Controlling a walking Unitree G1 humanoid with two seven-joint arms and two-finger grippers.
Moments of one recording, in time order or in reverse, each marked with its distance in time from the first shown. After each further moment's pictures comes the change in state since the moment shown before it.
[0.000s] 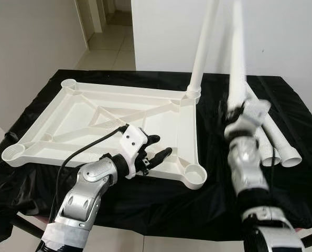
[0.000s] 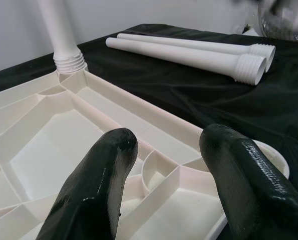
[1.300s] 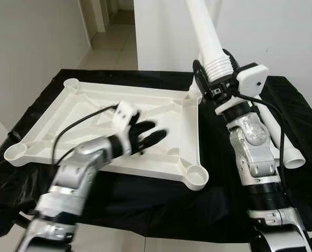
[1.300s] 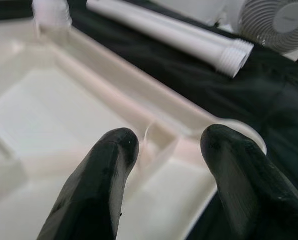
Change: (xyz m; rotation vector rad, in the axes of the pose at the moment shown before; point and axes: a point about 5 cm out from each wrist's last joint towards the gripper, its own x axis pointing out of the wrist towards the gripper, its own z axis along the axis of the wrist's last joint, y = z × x) left arm -0.010 0.038 -0.012 -0.233 0.104 -0.211; right arm -0.011 0.038 0.057 0.018 -0.120 0.438
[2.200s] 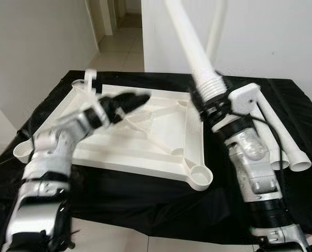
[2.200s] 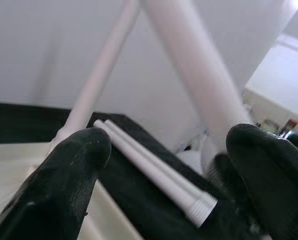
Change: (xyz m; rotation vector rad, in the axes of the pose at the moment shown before) left arm 0.000 0.049 0.094 -0.298 -0.468 0.044; right arm -0.021 0.024 -0.013 0.053 0.099 0.096
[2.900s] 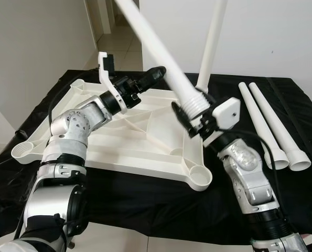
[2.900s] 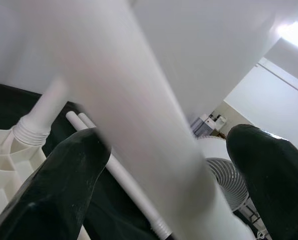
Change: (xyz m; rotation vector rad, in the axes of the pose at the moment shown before) left arm 0.032 -0.006 -0.008 -0.185 0.000 -0.027; right arm -0.013 0.027 -0.010 0.011 0.071 0.190
